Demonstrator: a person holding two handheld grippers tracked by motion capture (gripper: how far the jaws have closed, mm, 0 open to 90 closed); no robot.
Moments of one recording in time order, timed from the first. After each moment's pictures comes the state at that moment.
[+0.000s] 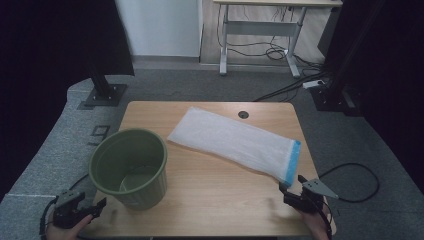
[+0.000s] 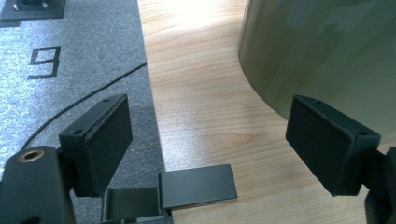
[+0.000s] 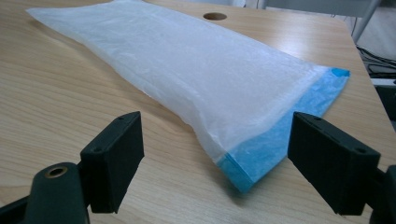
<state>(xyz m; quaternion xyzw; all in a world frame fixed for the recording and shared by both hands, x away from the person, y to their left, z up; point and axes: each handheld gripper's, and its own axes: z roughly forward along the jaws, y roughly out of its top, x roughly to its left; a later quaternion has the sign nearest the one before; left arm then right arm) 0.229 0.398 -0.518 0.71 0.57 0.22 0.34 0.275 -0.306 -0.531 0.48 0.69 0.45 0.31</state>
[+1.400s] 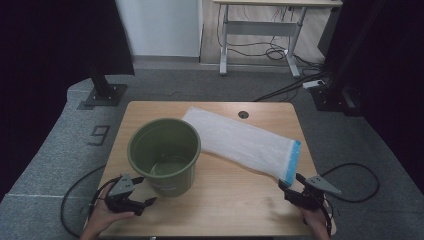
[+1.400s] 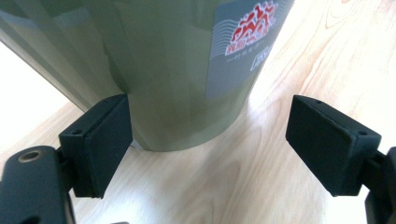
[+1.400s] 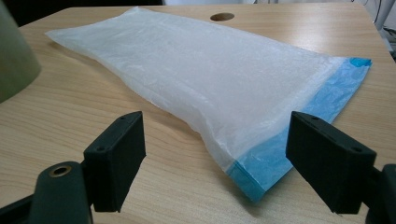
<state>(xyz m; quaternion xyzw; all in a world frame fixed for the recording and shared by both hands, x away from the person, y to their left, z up) 0.279 0.263 -0.490 0.86 0.28 0.15 0.40 0.284 -0.310 -0.529 0.50 0.67 0.48 0.26</state>
